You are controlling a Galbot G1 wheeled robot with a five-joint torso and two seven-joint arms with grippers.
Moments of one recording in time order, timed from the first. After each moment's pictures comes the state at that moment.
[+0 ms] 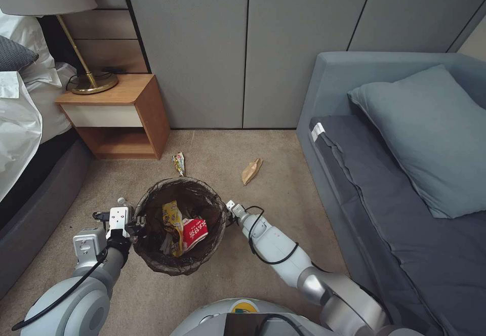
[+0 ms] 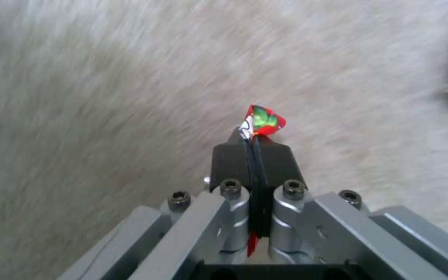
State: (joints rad) left arm 1.79 -1.27 -0.78 -2.50 -0.52 0.72 -0.23; right arm -0.68 1.52 -0.19 0.81 0.01 -0.22 -0.05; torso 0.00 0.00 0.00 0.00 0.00
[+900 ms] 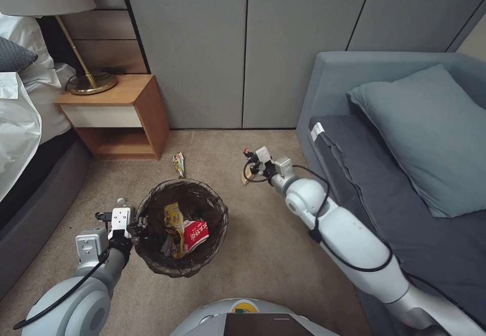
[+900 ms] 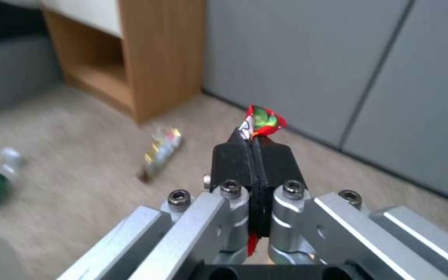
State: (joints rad) left arm 1.80 -1.26 -0.77 -2.50 -0.52 0.72 -0.23; right arm -0.77 1.05 -0.05 1.88 0.50 -0.45 0.04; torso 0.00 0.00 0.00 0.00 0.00
